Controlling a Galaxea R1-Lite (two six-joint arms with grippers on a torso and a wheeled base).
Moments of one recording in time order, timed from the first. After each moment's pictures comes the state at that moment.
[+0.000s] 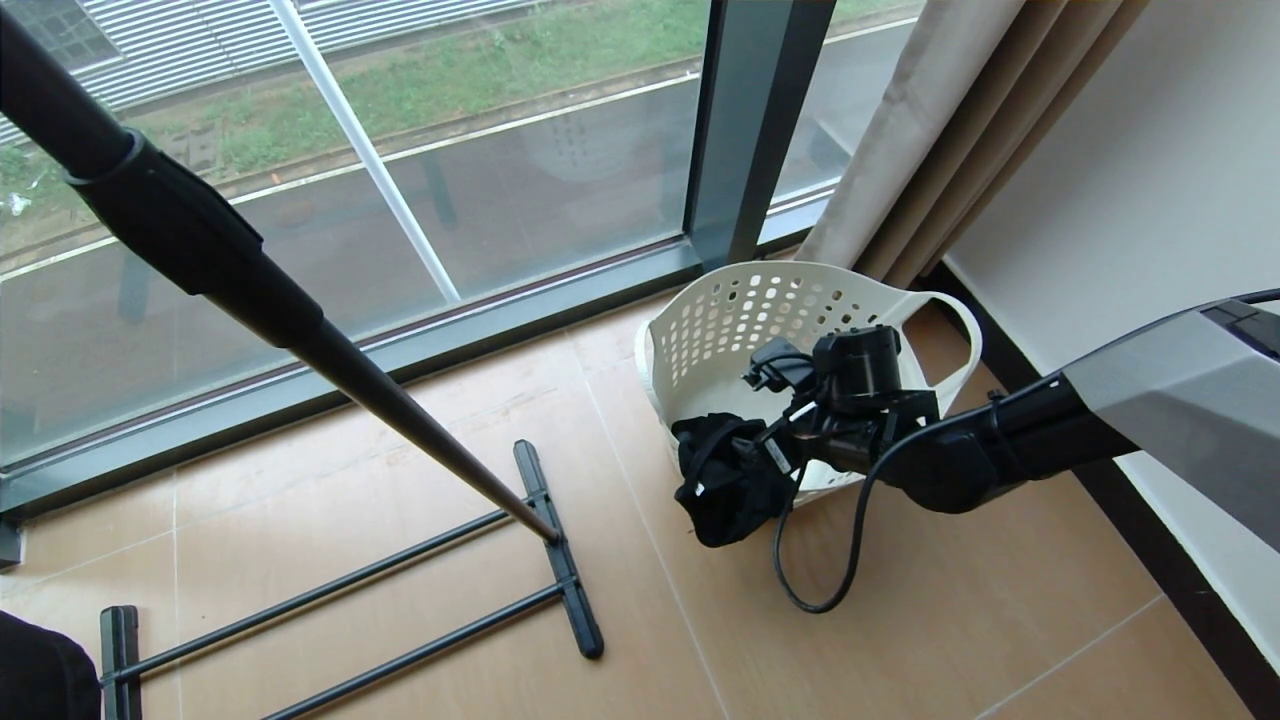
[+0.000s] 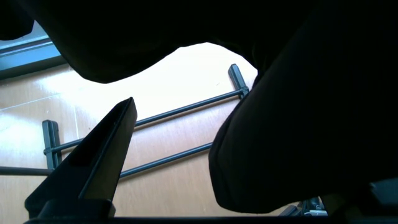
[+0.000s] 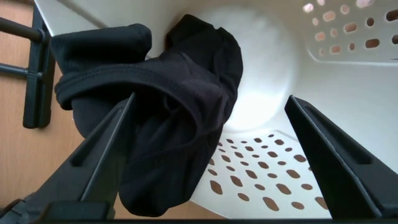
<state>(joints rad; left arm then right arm) 0.00 0.00 -0.01 0.03 0.10 -0.03 0.42 2.20 -1.25 -0.42 -0.13 -0.31</state>
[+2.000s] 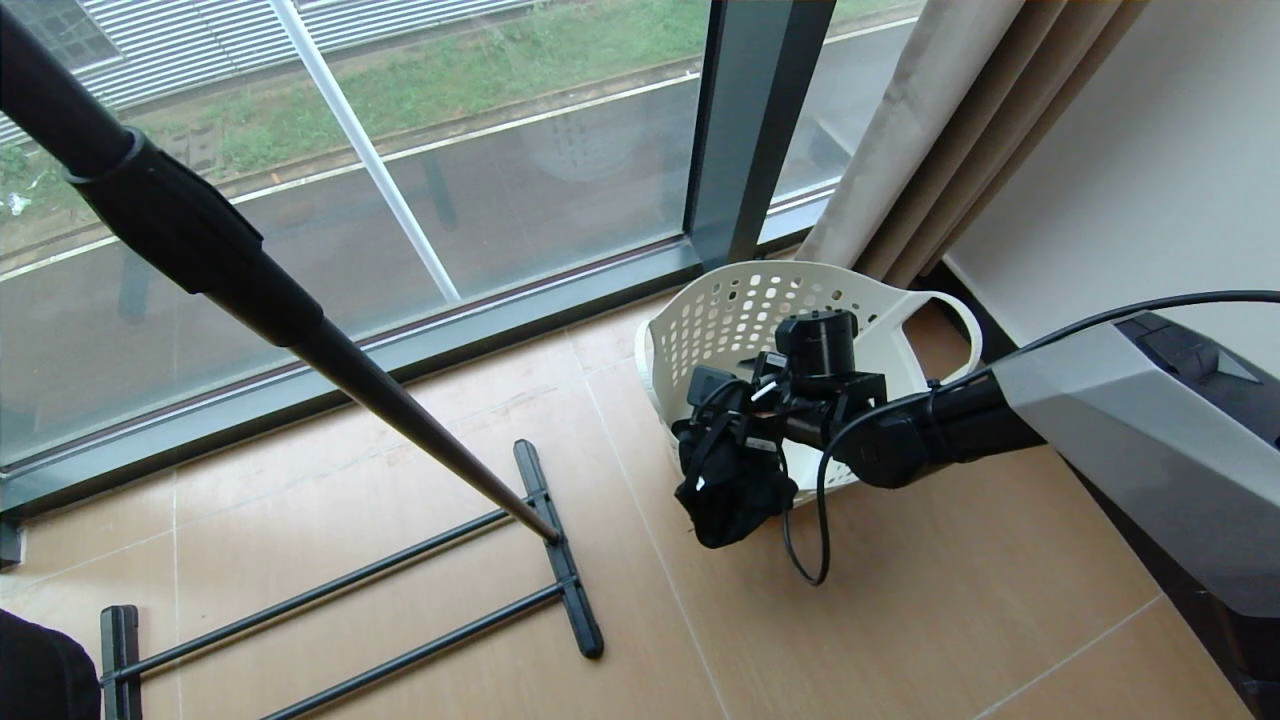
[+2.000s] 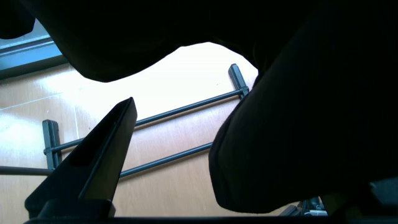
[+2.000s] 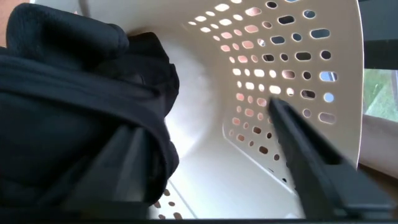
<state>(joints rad) 0.00 0.00 -0.01 0.03 0.10 -0.03 0.45 2.32 -1.48 -0.41 -0.14 -1.05</state>
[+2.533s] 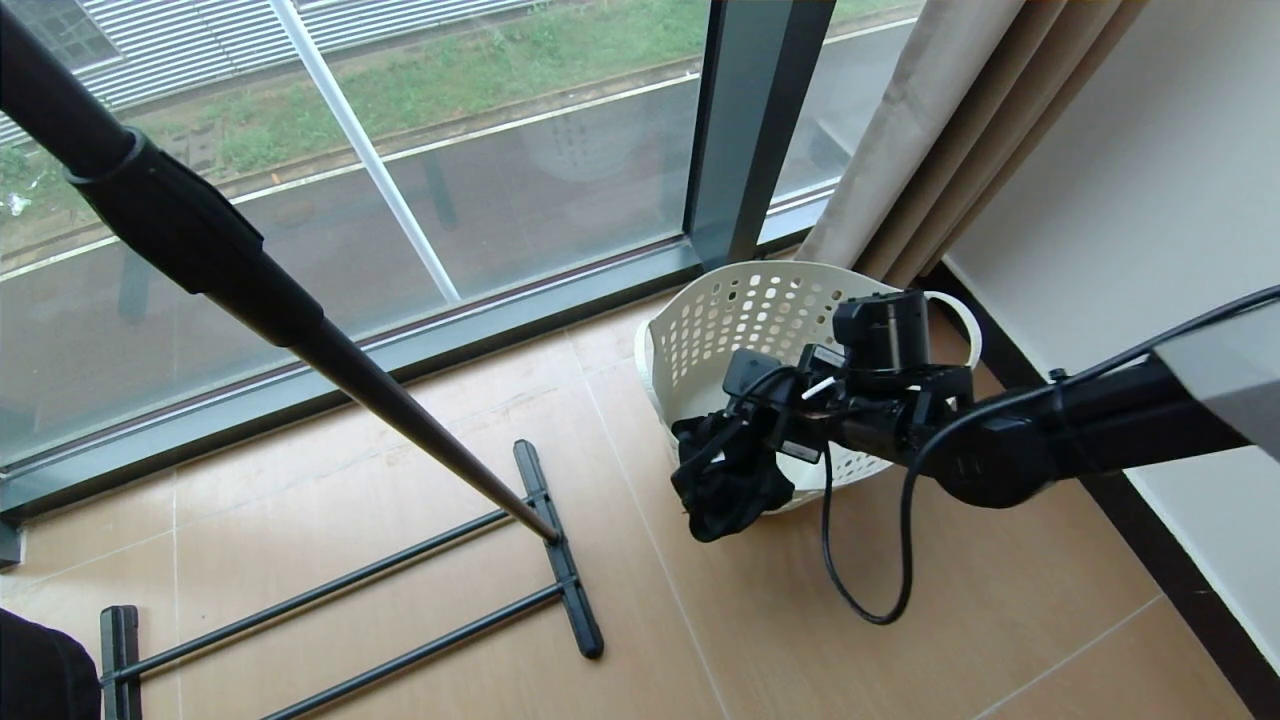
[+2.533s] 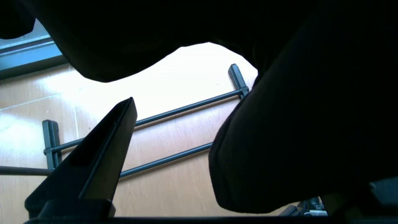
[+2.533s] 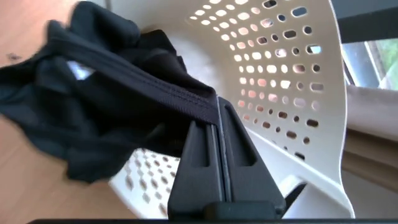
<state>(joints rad) 0.00 0.00 -0.01 0.03 0.10 -0.03 0.47 2.05 -1.19 -0.42 -0.13 -0.93</state>
